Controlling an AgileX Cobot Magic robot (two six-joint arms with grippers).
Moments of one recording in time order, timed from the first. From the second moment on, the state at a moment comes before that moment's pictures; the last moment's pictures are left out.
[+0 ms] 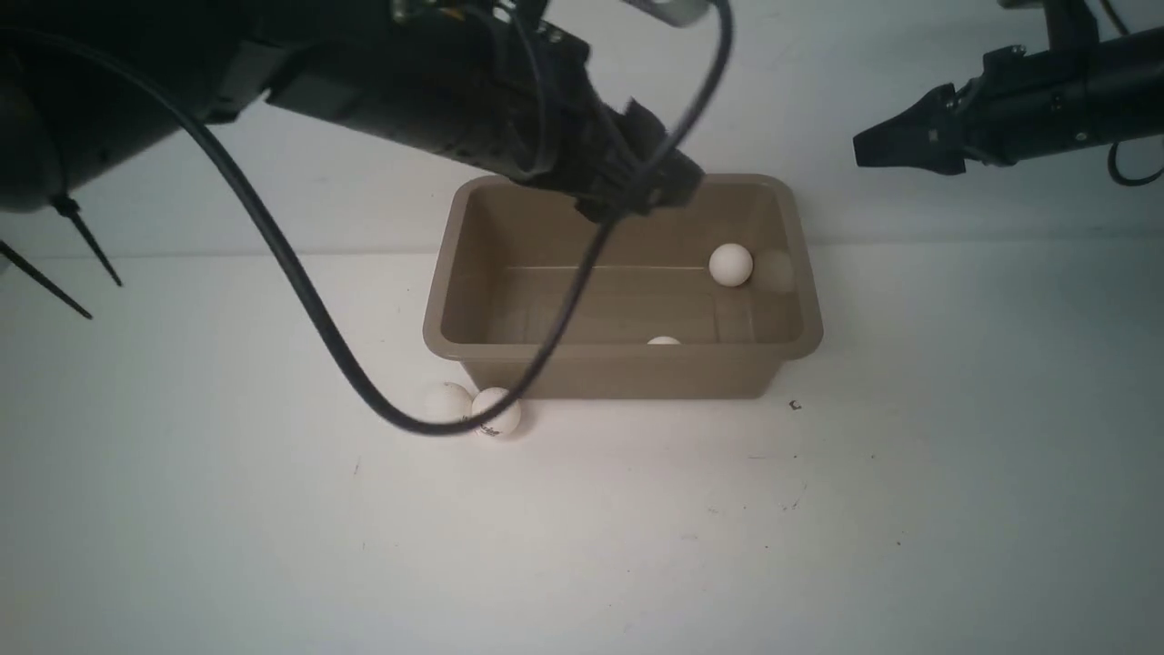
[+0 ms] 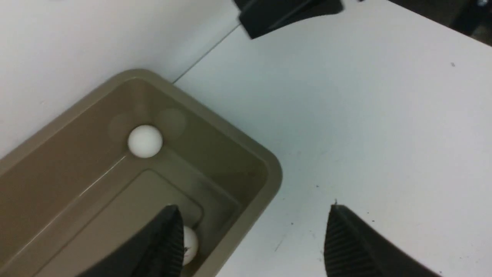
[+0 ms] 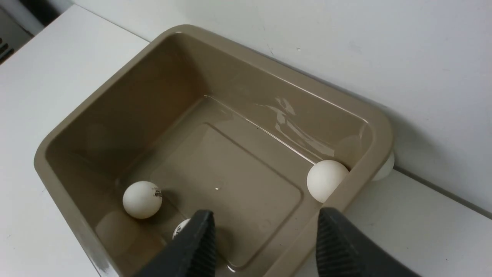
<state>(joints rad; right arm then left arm) -0.10 1.99 -1.67 1.10 1.08 -1.19 -0.46 1.66 -1.53 -0.74 0.70 0.83</state>
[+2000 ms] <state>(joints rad) -0.10 1.99 -1.67 1.10 1.04 -1.20 -0.38 1.45 -0.91 -0.19 0.34 0.36</state>
